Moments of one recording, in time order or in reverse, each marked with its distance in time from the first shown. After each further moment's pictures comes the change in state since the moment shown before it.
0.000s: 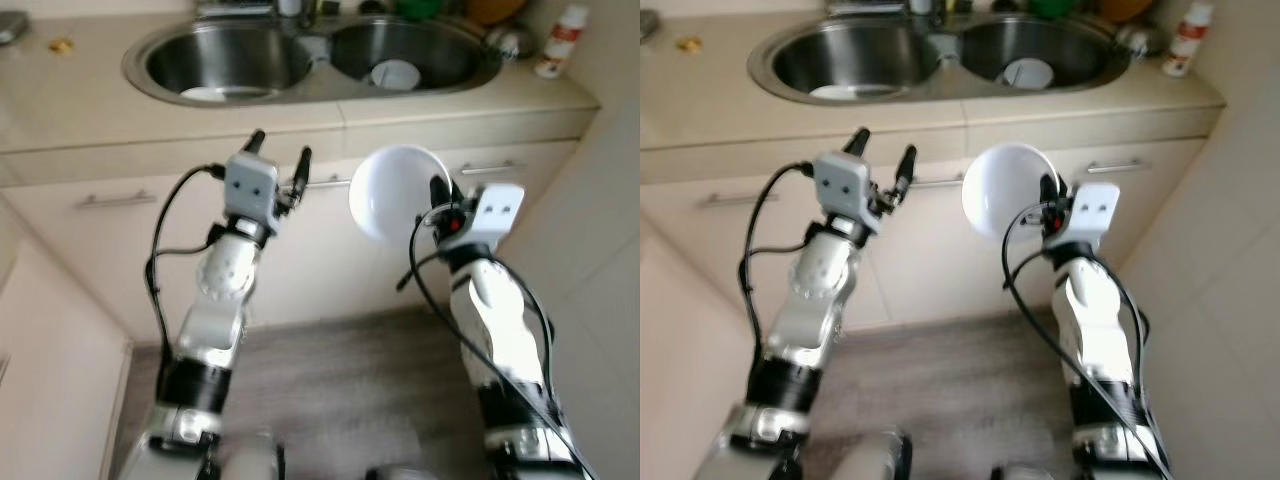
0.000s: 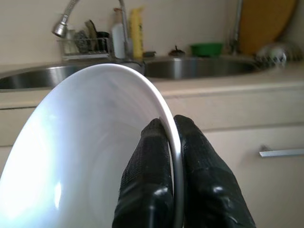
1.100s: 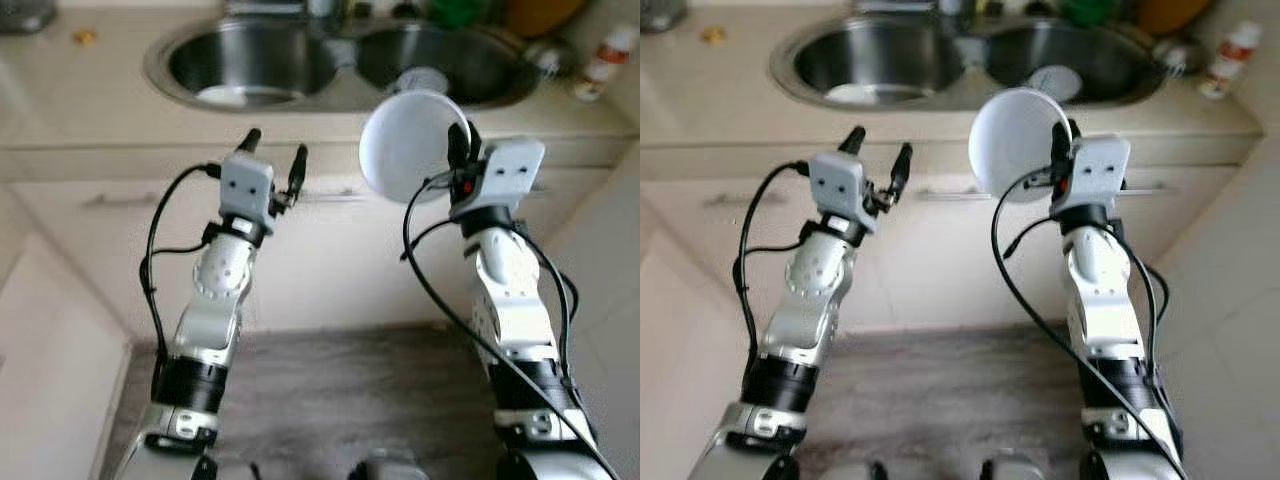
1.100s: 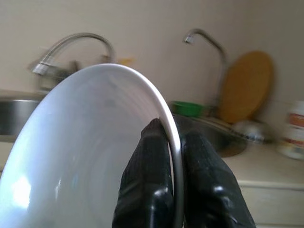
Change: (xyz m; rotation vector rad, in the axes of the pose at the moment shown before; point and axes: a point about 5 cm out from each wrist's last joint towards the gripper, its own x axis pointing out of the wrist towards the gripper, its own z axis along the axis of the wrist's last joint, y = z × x) left arm 0.000 -0.001 0.000 -0.002 -0.005 -0.004; right arm 0.012 0.003 0.047 -0.214 -0.184 -0.008
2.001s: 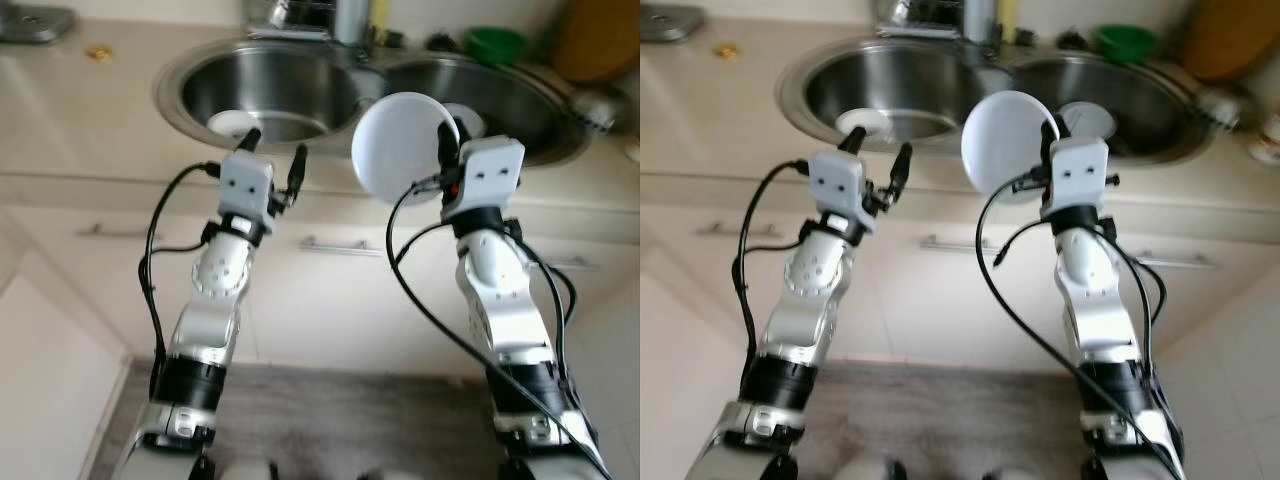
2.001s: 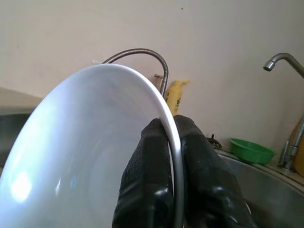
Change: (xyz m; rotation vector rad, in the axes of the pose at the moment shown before) left arm -0.003 0.022 -0.002 0.044 0.013 0.053; right arm 0.007 0.023 0.014 -0.055 -0.061 0.064
